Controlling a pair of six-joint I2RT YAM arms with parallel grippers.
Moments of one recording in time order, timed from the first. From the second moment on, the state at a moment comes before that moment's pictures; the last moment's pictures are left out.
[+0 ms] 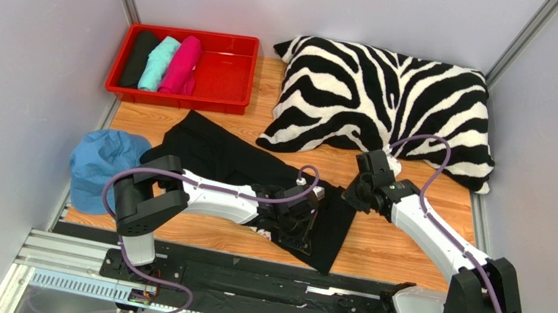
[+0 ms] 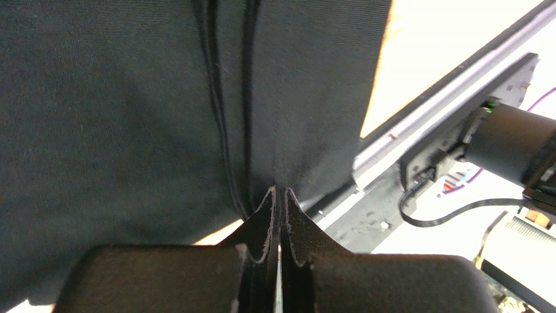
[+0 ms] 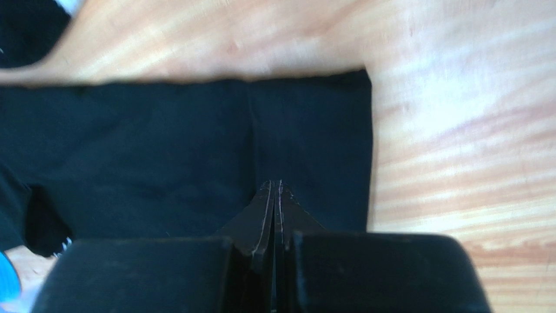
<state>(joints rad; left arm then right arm) -1.15 1.77 0.98 -0.13 0.17 -0.92 0.47 1.29 0.82 -0.54 0.14 0.90</state>
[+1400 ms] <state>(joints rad) -0.98 2.03 1.29 -0.17 0.22 -0.88 0.41 1.24 0.76 -0.52 0.14 0.86</state>
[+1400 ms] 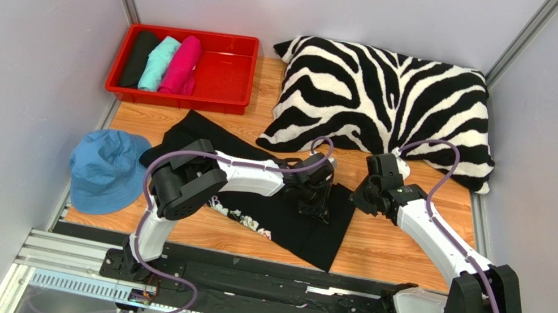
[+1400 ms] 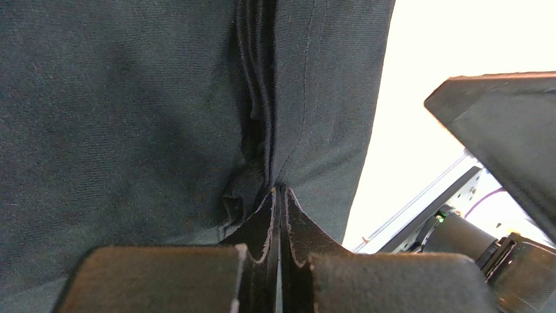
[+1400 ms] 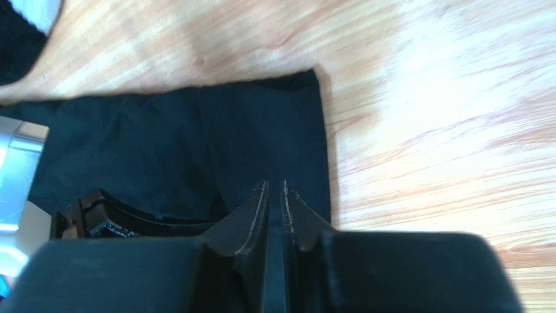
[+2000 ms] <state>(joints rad) -0.99 2.01 1.26 -0.14 0.23 -0.88 0.41 1.31 0.60 -0.35 0.00 0.91</state>
